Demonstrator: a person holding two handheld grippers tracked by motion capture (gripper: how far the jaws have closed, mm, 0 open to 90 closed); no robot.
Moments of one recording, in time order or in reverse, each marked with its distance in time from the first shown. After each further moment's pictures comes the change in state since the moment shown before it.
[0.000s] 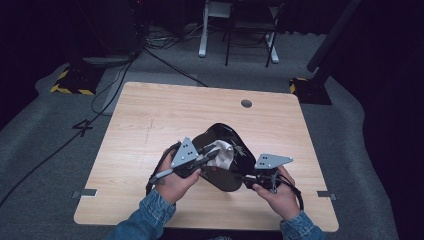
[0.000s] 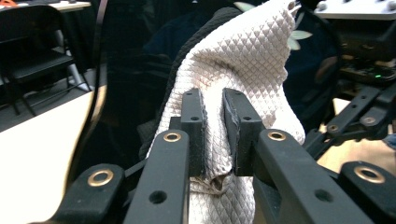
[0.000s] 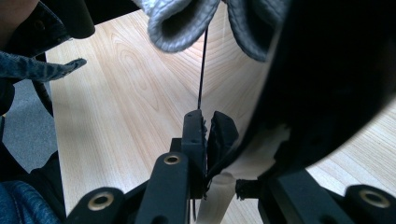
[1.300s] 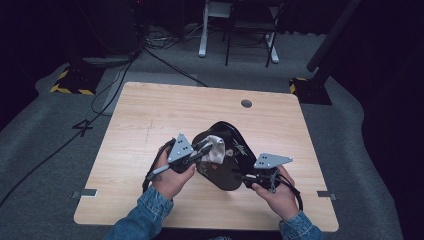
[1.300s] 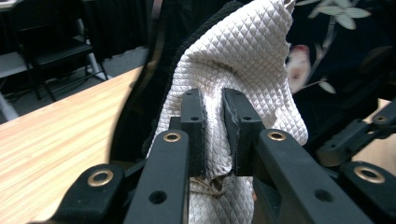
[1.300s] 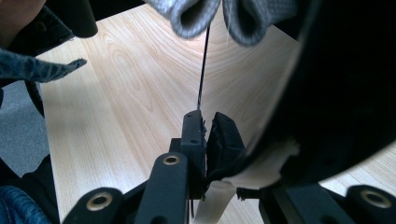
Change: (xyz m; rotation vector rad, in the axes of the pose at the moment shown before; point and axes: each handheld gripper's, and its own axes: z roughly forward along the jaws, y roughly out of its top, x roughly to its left) left arm 0.010 -0.008 0.005 0.027 0.043 -0.020; right arm 0.000 0.001 0.002 0.006 -0.029 0.011
